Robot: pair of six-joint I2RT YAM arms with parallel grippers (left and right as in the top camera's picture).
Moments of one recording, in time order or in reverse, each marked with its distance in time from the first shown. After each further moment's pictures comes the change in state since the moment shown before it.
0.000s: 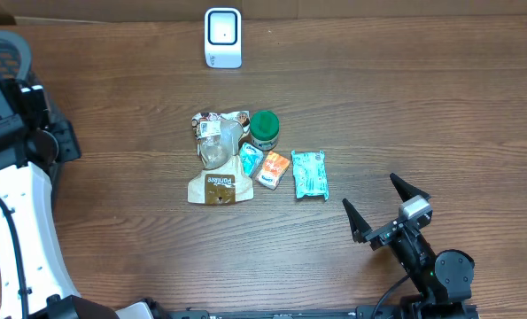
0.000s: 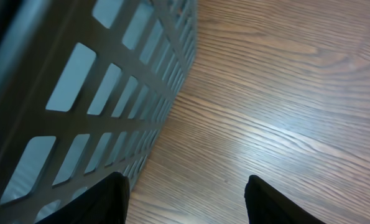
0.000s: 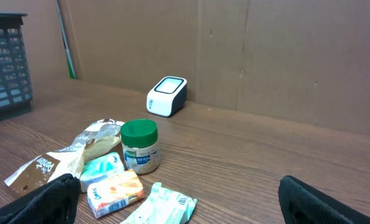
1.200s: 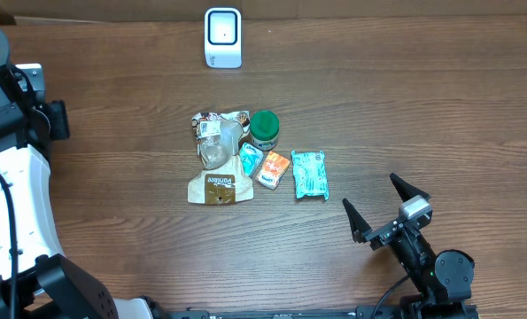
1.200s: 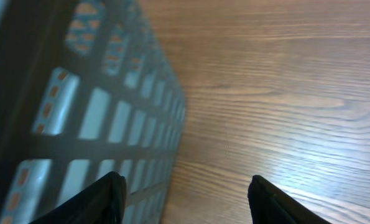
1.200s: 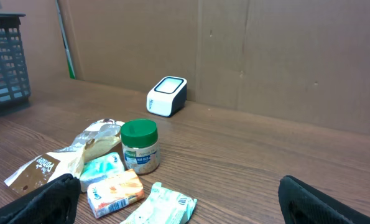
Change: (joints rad) left arm 0.005 0.128 0.000 0.312 0.023 0.203; right arm 0.000 0.000 0.000 0.000 0.000 0.000
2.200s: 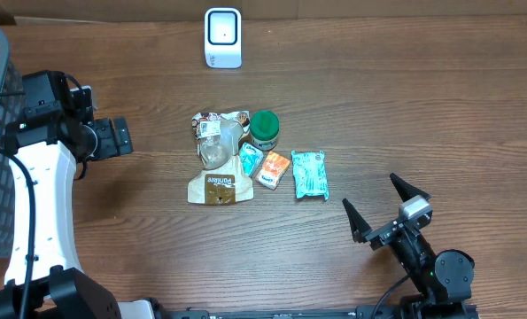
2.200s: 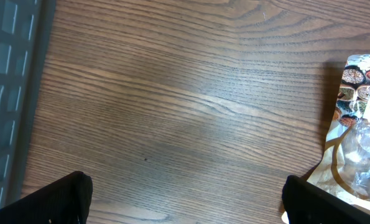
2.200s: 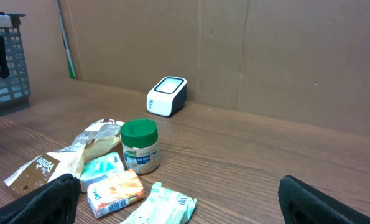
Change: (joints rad) left arm -0.159 -0.034 0.006 -0.405 0.114 -0.299; right arm 0.000 0.000 0.000 0.000 0.000 0.000
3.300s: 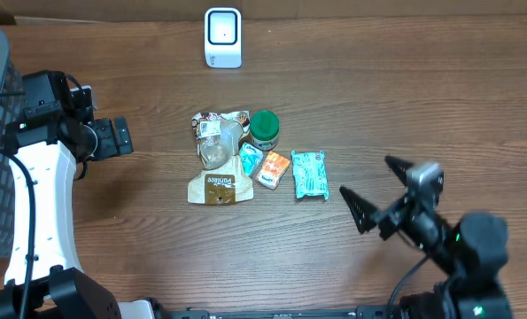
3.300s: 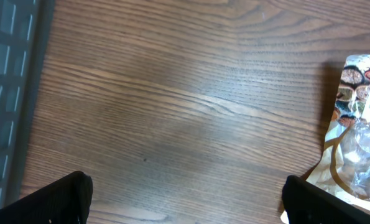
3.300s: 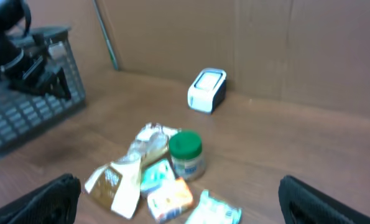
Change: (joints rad) left arm 0.000 0.000 0.000 0.000 0.003 0.000; right arm 0.000 0.472 0.536 -0.291 -0.159 0.048
